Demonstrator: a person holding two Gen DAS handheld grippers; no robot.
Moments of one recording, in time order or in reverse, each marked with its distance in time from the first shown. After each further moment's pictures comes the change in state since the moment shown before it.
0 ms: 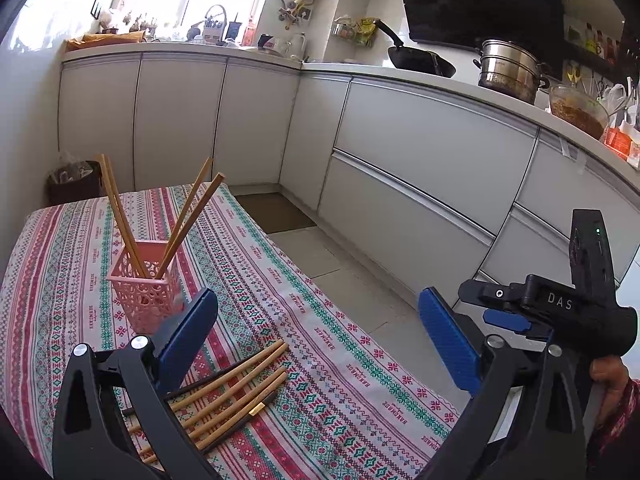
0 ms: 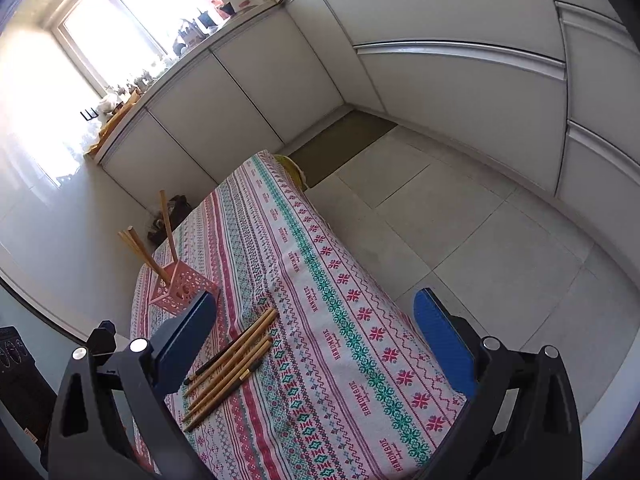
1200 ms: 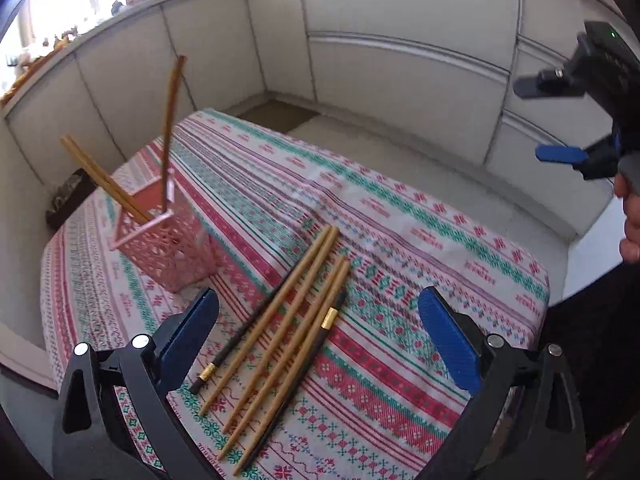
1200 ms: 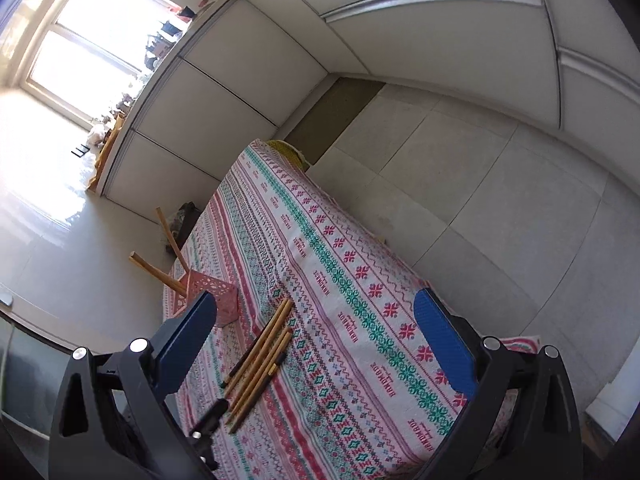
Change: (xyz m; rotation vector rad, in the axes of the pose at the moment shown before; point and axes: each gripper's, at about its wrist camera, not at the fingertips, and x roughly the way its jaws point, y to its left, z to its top) left arm 0.052 0.017 -0.049 0.362 0.450 0.046; right arm 0.013 -0.036 0.007 0.239 0.118 0.096
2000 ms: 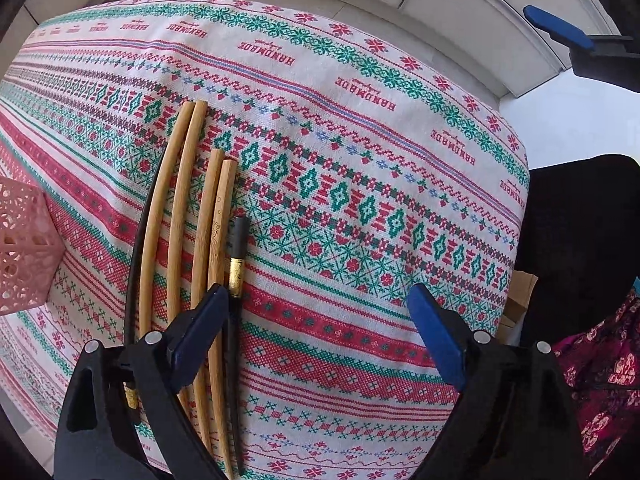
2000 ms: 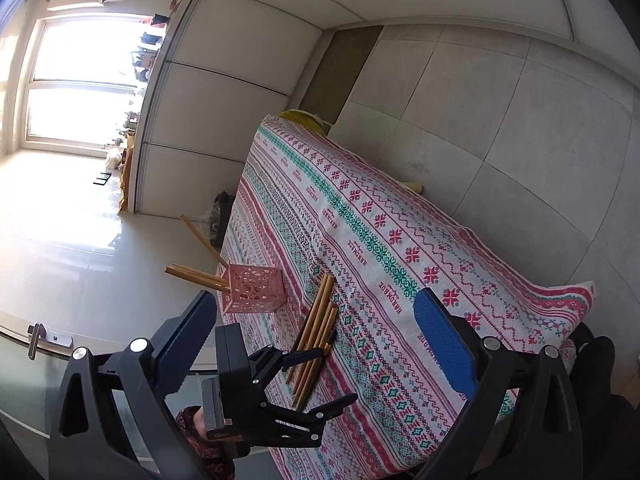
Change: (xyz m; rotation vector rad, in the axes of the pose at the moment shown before) left arm 0.110 -0.012 0.007 0.208 0.572 -0.354; right arm 0.023 -0.022 0.011 0.195 0.162 0.171
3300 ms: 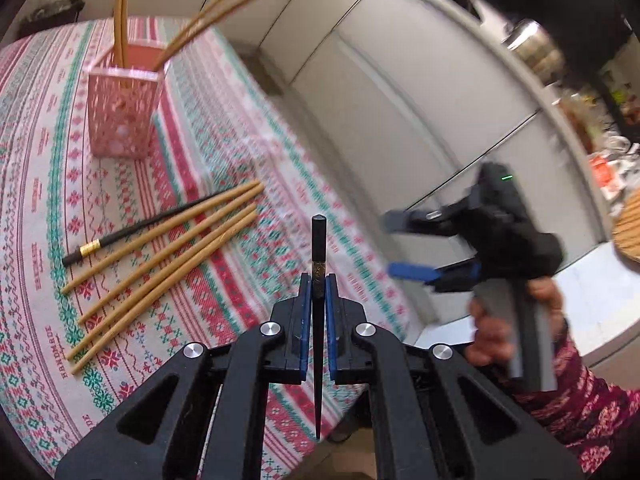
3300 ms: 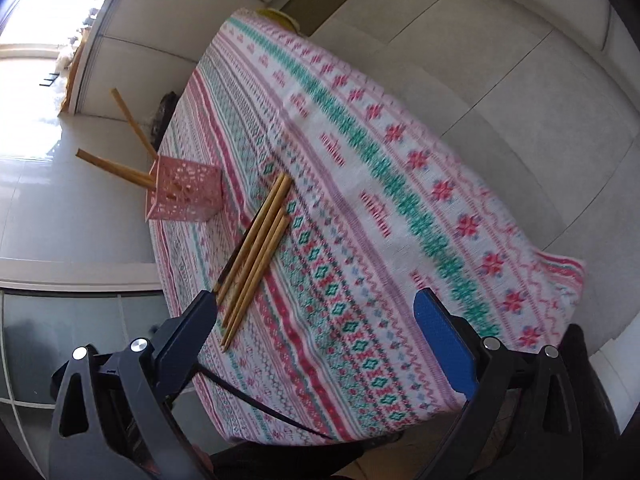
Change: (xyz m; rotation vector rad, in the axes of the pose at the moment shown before) left arm -0.112 0.005 -0.121 -0.567 -0.822 -0.253; right arm 0.079 0.013 -0.040 -0.145 0.313 -0.243
